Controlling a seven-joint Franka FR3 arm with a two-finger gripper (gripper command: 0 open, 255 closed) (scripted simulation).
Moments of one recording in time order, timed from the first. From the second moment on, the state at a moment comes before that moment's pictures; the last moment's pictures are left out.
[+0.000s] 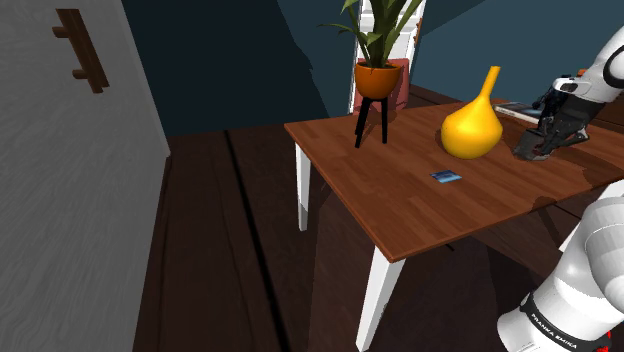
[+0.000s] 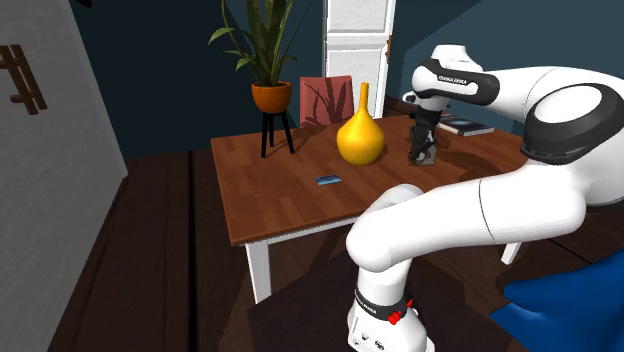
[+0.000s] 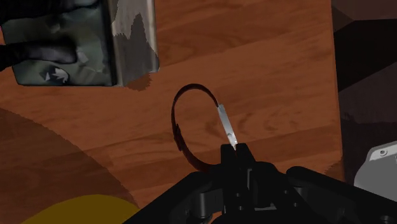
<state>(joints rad) 0.24 -1.01 -1.07 -2.27 -0.76 1.70 -1.54</state>
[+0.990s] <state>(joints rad) 0.24 -1.02 -1.15 -2.35 -0.83 1.79 -1.52</state>
